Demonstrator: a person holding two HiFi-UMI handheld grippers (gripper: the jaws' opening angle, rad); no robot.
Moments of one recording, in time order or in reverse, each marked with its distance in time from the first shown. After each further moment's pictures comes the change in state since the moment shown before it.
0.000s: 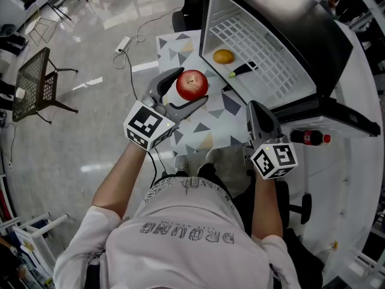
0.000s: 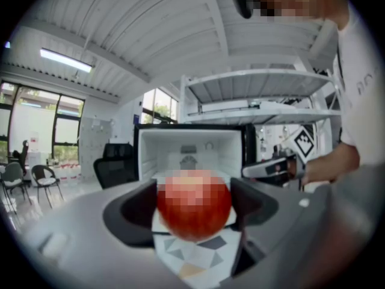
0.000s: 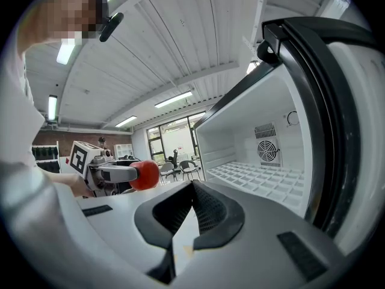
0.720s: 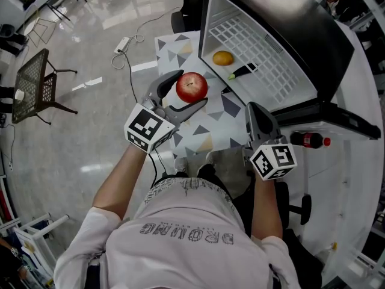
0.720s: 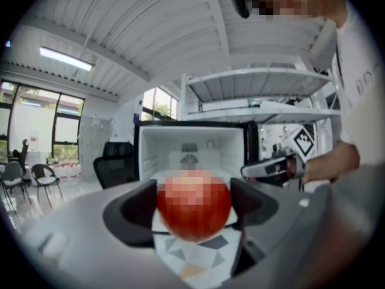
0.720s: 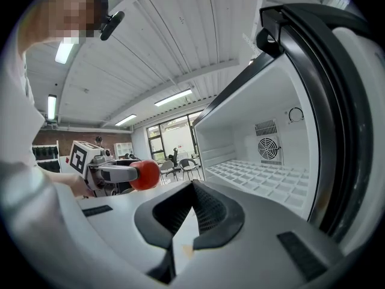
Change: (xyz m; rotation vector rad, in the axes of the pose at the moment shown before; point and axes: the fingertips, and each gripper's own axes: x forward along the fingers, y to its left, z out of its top) left arm 0.003 0.002 -0.005 -0.001 0.003 -0.001; right arm 0.006 -0.002 -0.003 -0.005 0.012 0.003
